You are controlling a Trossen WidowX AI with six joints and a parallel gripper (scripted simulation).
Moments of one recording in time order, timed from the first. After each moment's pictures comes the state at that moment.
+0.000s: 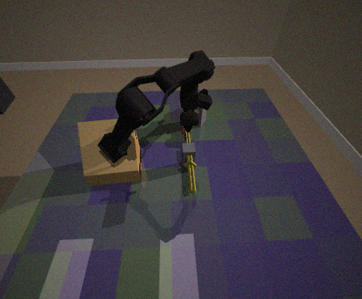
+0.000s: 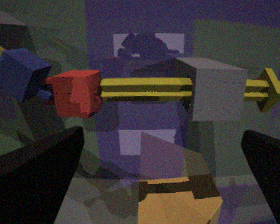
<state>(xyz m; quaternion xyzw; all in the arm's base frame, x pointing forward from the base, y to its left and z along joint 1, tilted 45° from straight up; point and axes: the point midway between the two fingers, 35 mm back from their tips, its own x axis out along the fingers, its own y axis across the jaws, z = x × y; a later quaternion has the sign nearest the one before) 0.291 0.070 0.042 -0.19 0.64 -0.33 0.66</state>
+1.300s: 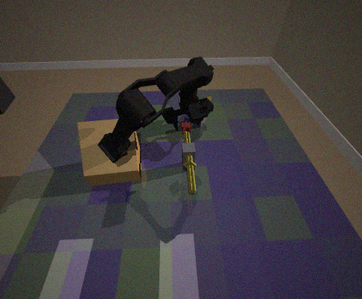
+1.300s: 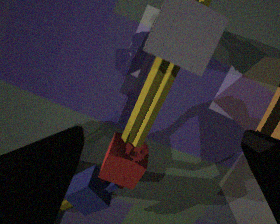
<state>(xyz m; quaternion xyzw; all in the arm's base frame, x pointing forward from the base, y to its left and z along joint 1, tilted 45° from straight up) 0.289 0.059 0.031 0.20 0.35 -0.63 0.66</state>
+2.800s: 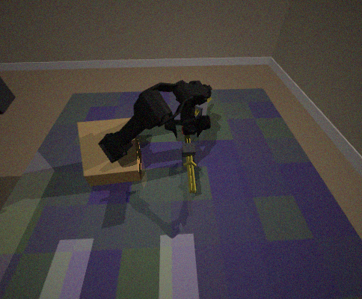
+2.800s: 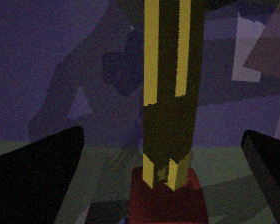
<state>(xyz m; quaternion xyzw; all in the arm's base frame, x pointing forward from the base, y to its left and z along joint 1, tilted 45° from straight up) 0.293 0.022 -0.053 0.33 0.22 -0.68 0.61</state>
